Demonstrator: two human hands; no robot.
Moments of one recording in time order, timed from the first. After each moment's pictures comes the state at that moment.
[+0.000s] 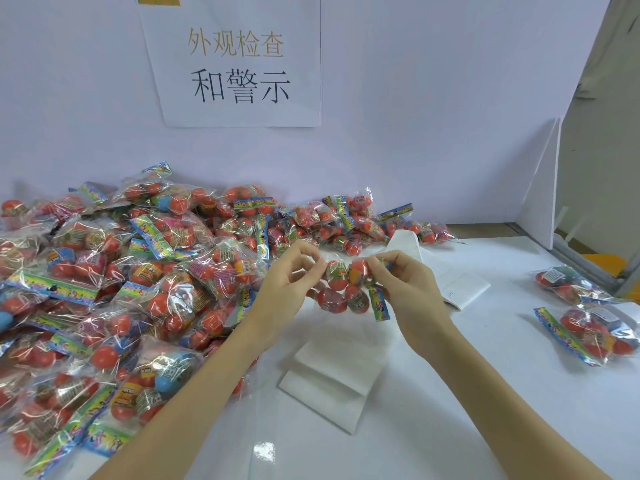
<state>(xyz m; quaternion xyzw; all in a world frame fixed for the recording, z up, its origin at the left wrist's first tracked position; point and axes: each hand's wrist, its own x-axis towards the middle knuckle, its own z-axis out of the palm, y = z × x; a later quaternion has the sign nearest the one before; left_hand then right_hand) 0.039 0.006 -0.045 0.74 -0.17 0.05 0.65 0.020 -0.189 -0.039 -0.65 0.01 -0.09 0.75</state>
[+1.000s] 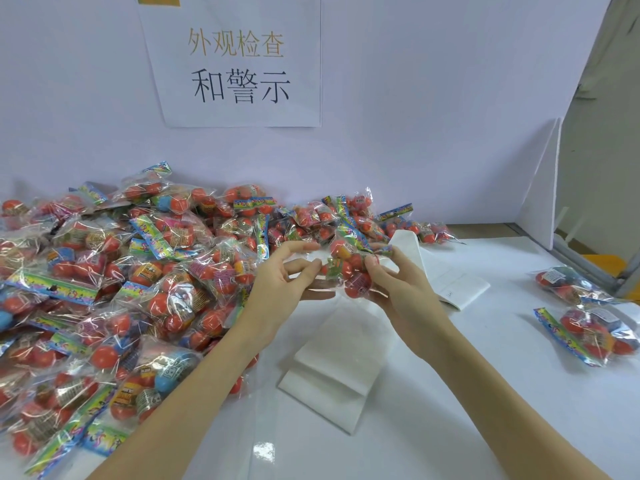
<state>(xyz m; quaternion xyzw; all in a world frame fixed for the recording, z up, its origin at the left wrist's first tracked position) 0.042 0.006 -0.047 0.67 -0.12 0.03 0.74 0.014 -0.189 -0.036 -0.61 -0.06 -0.02 0.79</state>
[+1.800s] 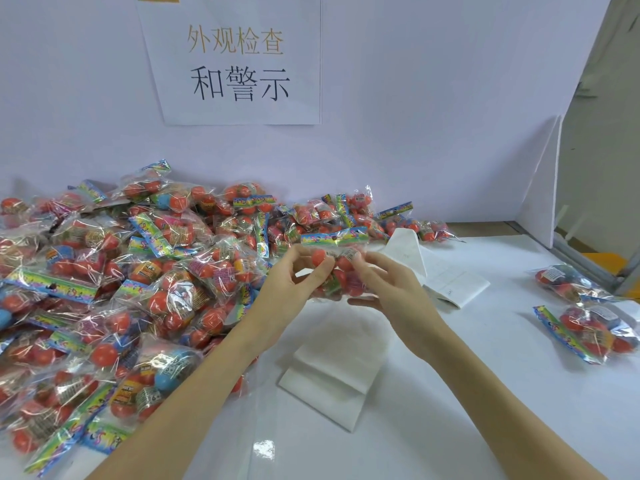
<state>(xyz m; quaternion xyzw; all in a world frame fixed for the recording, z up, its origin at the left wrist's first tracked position) 0.037 0.000 -0.046 0.70 -0.13 0.01 0.70 0.010 -0.183 -0.035 -0.69 -0.06 -0.01 0.72</state>
